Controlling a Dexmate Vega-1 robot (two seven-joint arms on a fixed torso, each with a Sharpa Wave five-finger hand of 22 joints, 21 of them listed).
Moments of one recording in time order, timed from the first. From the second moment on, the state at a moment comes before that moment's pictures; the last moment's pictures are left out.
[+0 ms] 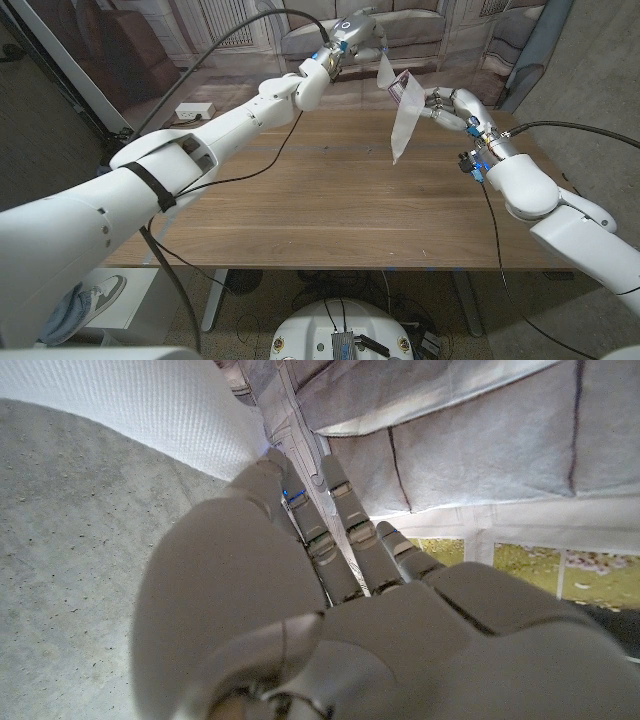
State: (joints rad) left arm 0.01 0.28 0.97 -1.01 0.65 -0.25 0.47; left_hand 1.17 0.04 0.45 -0.13 0.18 1.10 -0.12 0.52 0.19 1.08 -0.20 0.38 0.54 0.86 -0.11 0.24 0.31 0.14 -0.04 0.20 0.18; right arm -1.26 -0.87 -0.05 -2.21 0.16 -0.05 -0.27; right_hand 0.91 0.05 0.33 -0.20 0.24 0.63 0.05 0.34 0.23 0.70 0.05 0.37 0.18 0.69 -0.06 0.20 0.18 0.42 -0.04 0.25 0.20
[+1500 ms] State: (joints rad) left arm 0.23 0.43 0.89 -1.25 0.62 -0.45 0.35; left_hand 1.17 0.04 0.46 -0.13 0.18 1.10 -0.12 0.52 0.19 1.08 -0.20 0.37 0.54 0.86 -0.11 0.24 0.32 0.14 -0.04 0.20 0.18; right arm -1.13 -0.82 -0.07 -2.10 0.22 -0.13 -0.34; right_hand 0.91 0.05 0.33 -0.20 0.23 0.64 0.06 0.34 0.24 0.73 0.06 0.37 0.18 0.72 -0.06 0.20 0.18 0.43 -0.05 0.25 0.20
